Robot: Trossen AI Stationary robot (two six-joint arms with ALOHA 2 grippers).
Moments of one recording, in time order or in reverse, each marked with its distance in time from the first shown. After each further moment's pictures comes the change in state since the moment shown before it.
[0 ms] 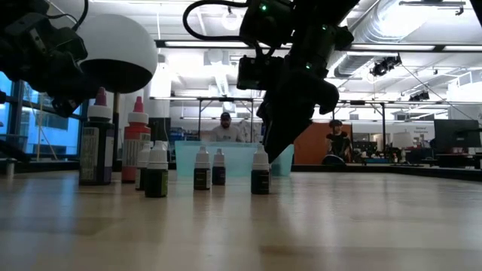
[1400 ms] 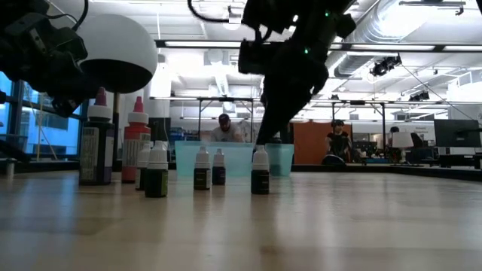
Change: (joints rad) left arm 0.000 0.000 0.000 0.000 0.000 0.000; right arm 0.000 -0.056 0.006 -0.006 0.038 0.084
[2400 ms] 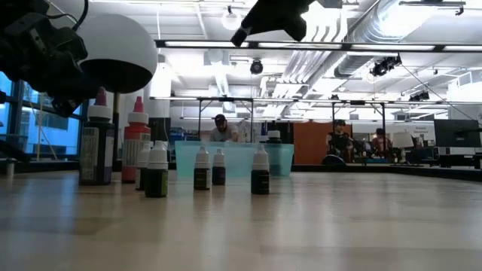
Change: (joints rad) left arm 0.000 0.000 0.000 0.000 0.000 0.000; right arm -0.030 -0.357 0.002 0.164 0.166 0.142
